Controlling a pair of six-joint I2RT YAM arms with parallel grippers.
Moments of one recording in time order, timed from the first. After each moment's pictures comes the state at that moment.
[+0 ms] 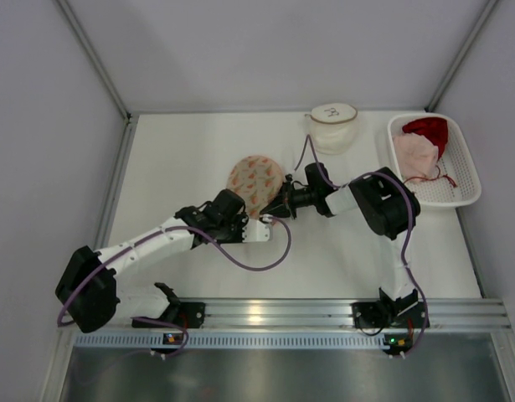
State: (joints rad) left arm -0.76 1.25 0.79 -0.58 0.06 0.84; right arm 0.50 2.10 0.97 0.59 -1.06 1.45
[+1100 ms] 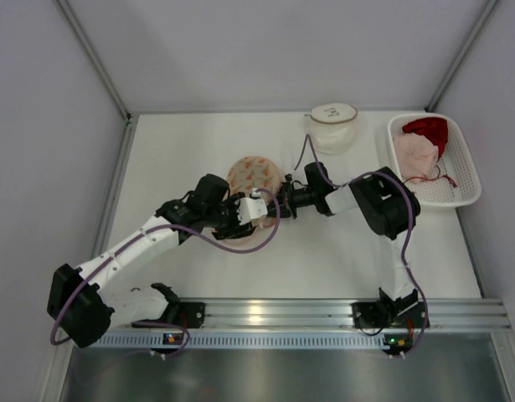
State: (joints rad) left arm -0.66 1.15 0.87 -0.55 0.24 0.68; right arm 0.49 2.10 0.98 0.54 -1.07 1.40
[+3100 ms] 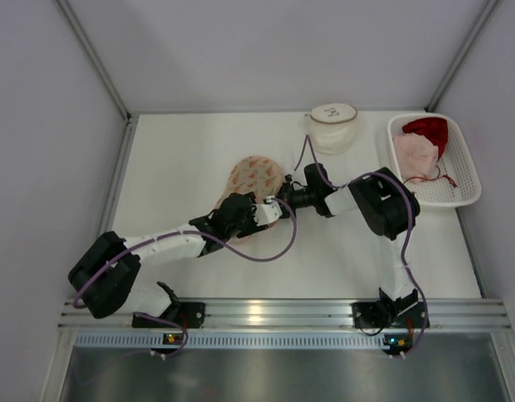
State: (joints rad) left arm -0.79 1.37 0.64 0.07 -0.20 0.60; right arm 0.51 2.10 0.97 0.58 -1.05 1.44
